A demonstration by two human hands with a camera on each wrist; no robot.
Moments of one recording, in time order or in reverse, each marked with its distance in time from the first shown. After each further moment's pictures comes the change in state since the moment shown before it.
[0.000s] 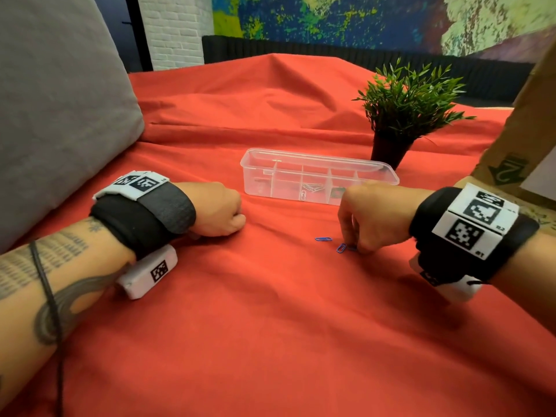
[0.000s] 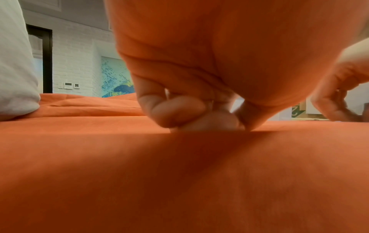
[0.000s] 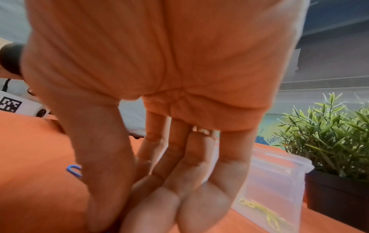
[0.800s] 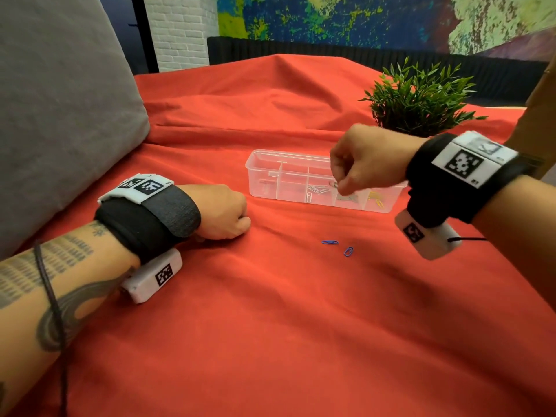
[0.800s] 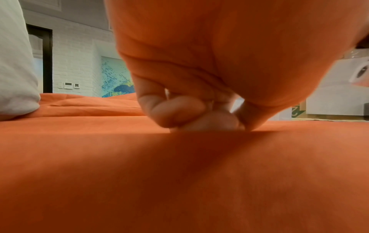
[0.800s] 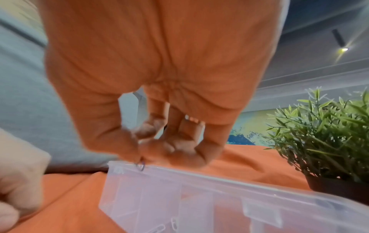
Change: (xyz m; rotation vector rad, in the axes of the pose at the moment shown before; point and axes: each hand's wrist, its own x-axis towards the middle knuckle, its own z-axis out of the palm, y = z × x) left_hand 0.002 -0.003 0.002 -0.010 0.004 -0.004; right_hand 0.034 0.004 -0.050 0.232 0.301 -0.001
